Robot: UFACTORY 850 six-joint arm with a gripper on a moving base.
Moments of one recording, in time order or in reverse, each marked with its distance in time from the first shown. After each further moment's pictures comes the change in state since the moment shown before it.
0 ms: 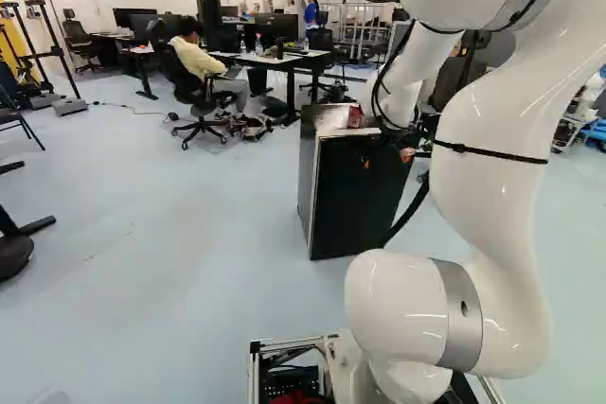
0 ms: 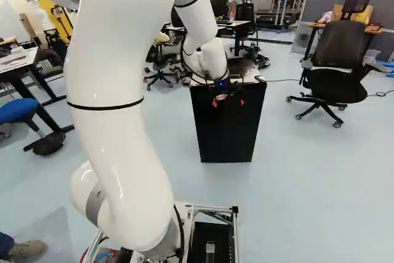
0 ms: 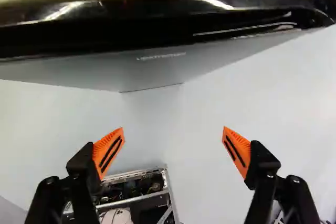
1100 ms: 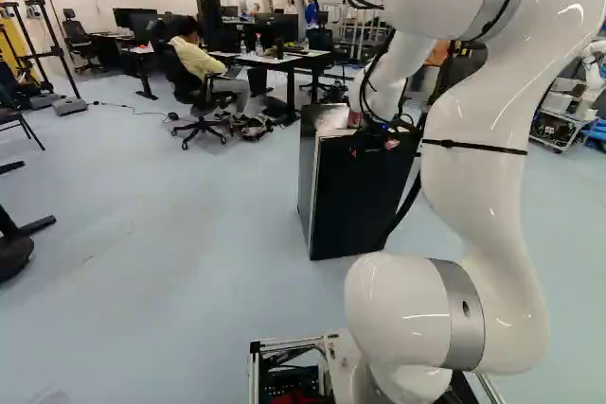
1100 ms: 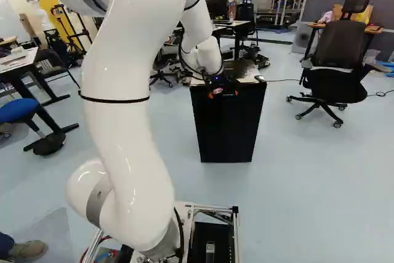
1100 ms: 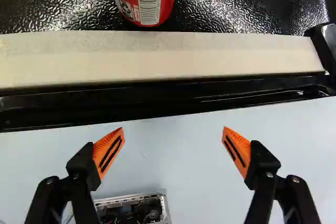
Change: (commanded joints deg) arm 2.9 -5.1 -6.6 0.0 2.5 0.0
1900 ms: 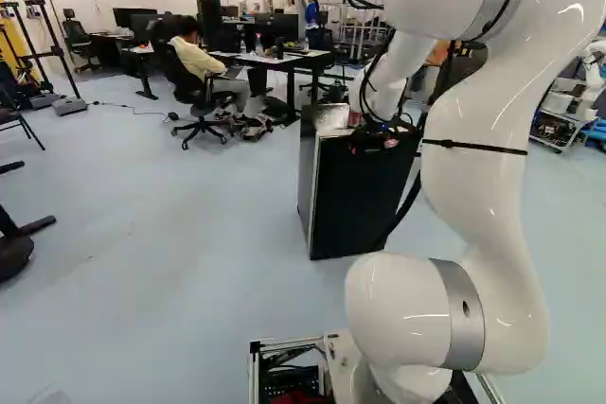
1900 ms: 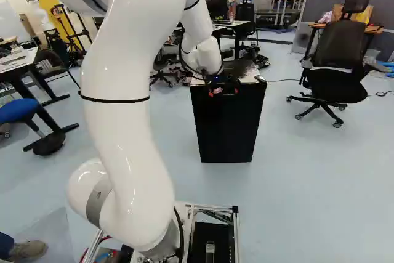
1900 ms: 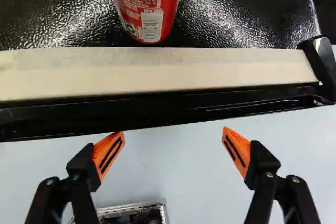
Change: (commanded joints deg) arm 0.0 0.0 0.0 0.0 3.3 0.0
